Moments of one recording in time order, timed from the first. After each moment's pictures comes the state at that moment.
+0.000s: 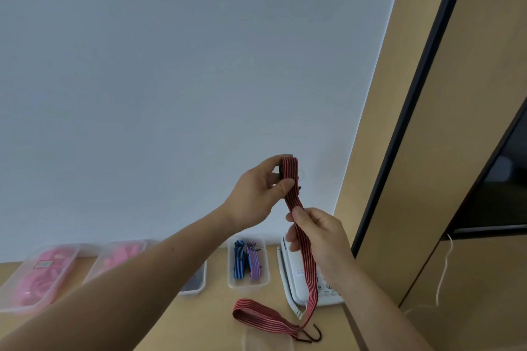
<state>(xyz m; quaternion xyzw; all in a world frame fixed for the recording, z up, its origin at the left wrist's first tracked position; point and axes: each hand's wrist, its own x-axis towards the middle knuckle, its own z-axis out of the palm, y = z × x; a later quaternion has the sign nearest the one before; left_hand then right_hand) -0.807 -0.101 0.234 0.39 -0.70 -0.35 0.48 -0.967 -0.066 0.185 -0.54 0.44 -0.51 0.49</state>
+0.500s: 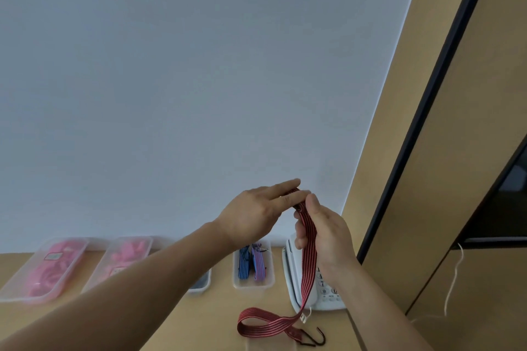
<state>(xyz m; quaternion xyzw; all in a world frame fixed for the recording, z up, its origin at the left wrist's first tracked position) -0.788 -0.098 0.207 0.31 -0.87 0.14 0.36 -0.953 -0.072 0.192 -0.50 0.41 -0.55 0.53</state>
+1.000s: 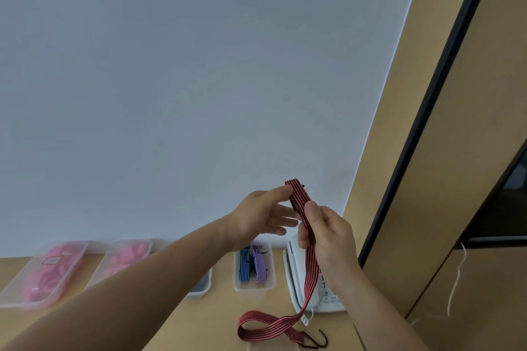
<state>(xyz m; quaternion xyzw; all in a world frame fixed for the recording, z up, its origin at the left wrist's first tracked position) -0.795 -0.106 0.212 0.43 -0.56 -0.60 0.38 -0.952 -0.072 0.184 -0.55 0.42 -0.58 0.43</state>
